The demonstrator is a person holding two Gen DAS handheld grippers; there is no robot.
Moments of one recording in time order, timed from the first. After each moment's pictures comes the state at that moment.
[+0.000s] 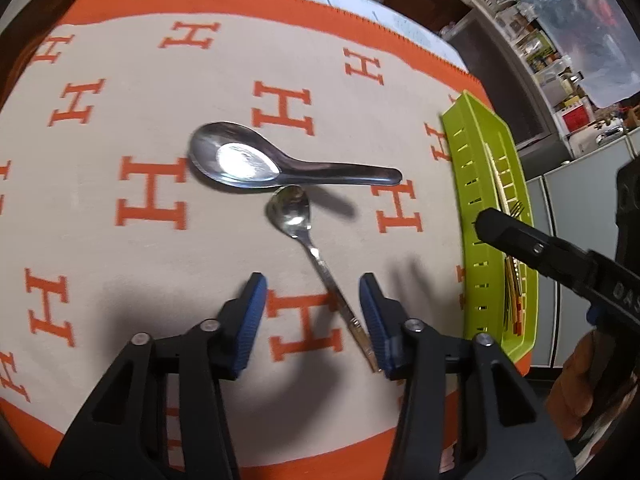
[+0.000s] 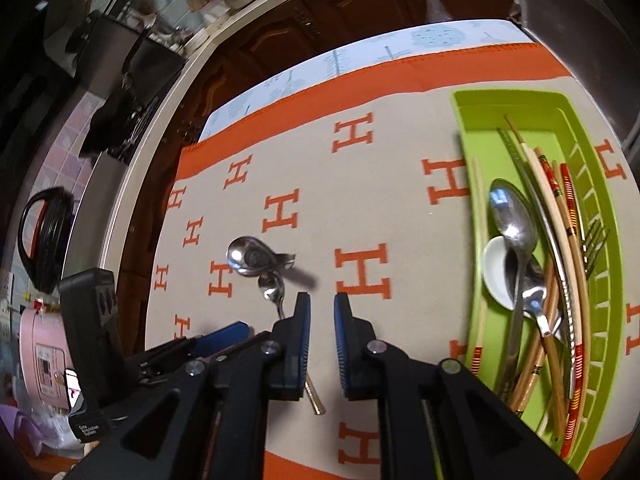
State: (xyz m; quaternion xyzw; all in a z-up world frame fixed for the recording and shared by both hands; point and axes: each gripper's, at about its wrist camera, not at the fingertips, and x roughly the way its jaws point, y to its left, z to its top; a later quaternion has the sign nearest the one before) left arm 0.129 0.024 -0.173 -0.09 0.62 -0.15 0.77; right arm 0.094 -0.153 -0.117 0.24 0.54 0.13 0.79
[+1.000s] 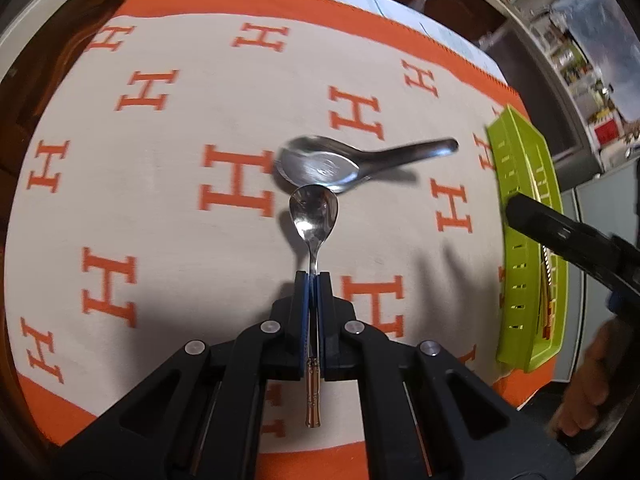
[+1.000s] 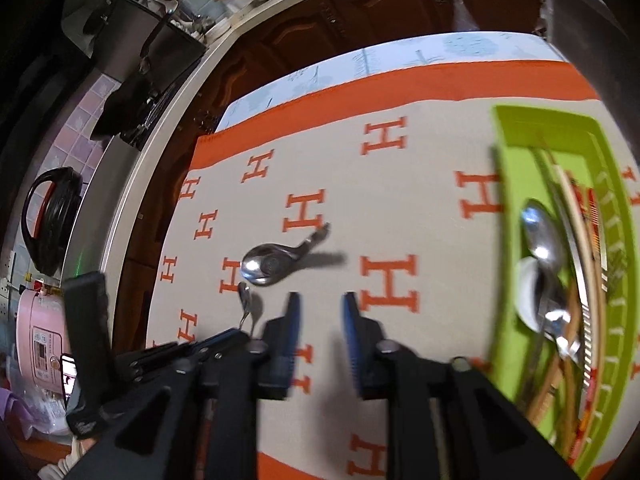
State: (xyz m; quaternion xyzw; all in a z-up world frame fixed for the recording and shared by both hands) left arm 0.122 0.058 -0.174 -0.09 0.61 -0.09 0.79; right arm 0.108 -0.127 -0.116 0.21 0.54 0.16 0.80
